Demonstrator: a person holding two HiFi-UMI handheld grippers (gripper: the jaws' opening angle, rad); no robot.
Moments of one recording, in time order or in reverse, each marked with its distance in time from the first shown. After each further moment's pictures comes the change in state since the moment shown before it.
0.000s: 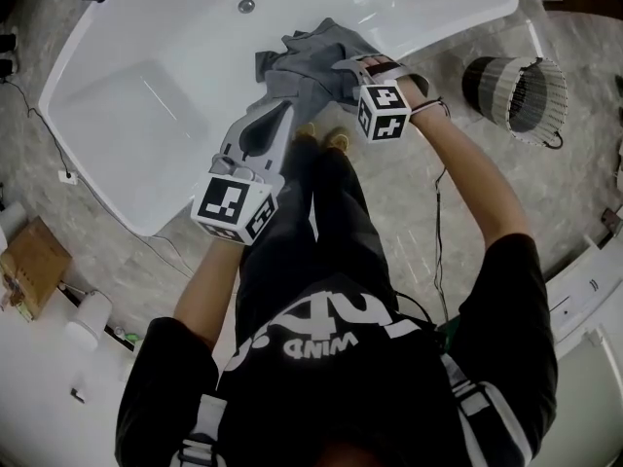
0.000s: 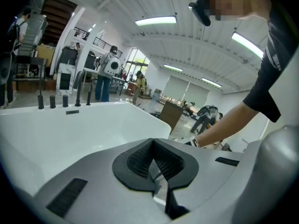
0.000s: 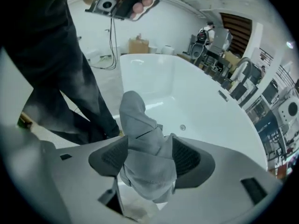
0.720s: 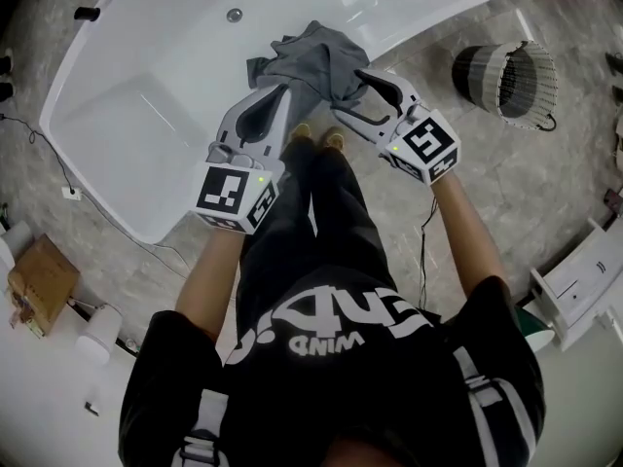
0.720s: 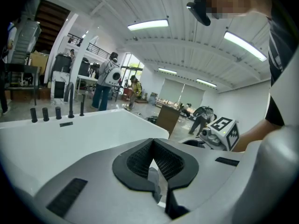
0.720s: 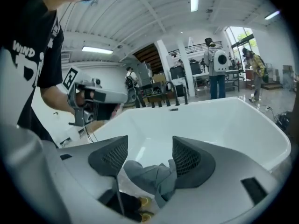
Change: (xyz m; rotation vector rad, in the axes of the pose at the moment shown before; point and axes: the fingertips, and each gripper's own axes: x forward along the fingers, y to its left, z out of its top) left arm 0.013 -0.017 0.042 0.071 -0.050 -0.027; right arm -0.167 -0.024 0.050 0.857 -0.596 -0.337
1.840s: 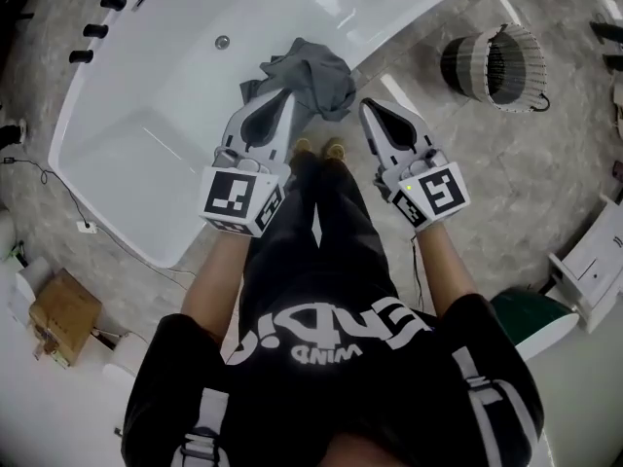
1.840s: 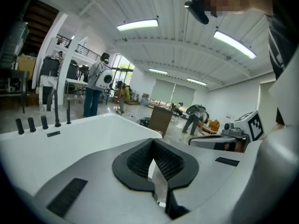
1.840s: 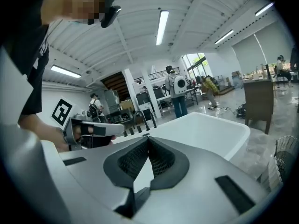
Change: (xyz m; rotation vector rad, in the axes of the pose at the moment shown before) left arm 0.024 -0.037 0.030 0.083 -0.019 -0.086; right arm -0.097 -0.008 0.048 0.224 -0.335 -0.424
